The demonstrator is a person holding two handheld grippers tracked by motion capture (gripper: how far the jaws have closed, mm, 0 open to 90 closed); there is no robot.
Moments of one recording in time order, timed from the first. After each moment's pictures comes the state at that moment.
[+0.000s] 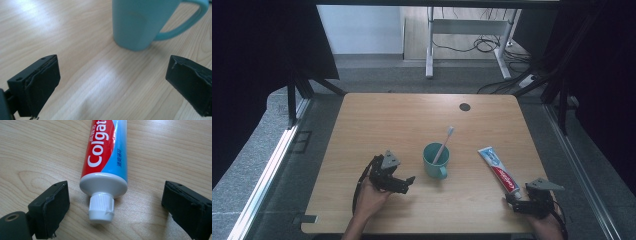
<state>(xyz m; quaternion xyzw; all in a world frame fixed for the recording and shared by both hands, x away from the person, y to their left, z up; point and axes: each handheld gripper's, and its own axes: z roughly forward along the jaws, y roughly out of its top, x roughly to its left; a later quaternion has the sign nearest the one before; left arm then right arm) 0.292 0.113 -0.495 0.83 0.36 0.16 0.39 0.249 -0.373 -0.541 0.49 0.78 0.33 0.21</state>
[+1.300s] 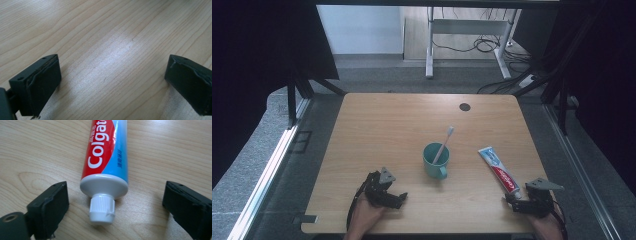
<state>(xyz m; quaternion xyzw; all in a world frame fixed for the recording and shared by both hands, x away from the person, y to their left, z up) 0.273 0.127 -0.545 0.85 0.38 0.13 0.33 0.250 -0.372 -0.541 0.49 0.78 0.33 0.20</state>
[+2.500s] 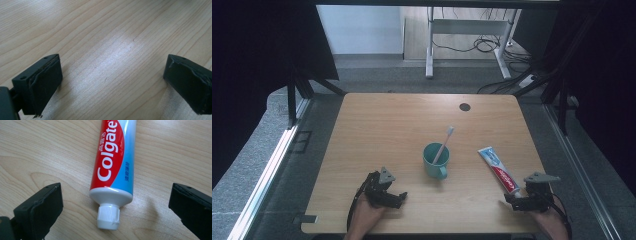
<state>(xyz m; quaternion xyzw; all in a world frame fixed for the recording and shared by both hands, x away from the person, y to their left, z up) 0.272 0.128 -0.544 0.85 0.38 0.14 0.33 0.261 -0.365 -0.520 0.48 0.81 0.29 0.17</state>
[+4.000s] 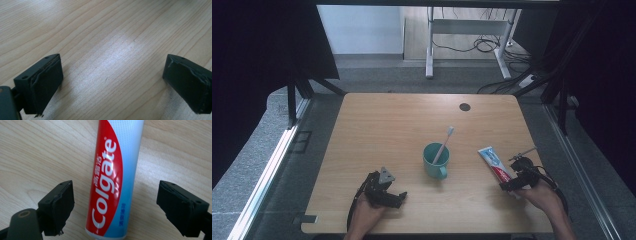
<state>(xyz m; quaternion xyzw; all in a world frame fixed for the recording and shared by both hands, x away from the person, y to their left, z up) 0.272 0.128 -0.544 0.85 0.38 0.14 0.33 0.328 -0.336 -0.494 0.49 0.85 0.15 0.07</state>
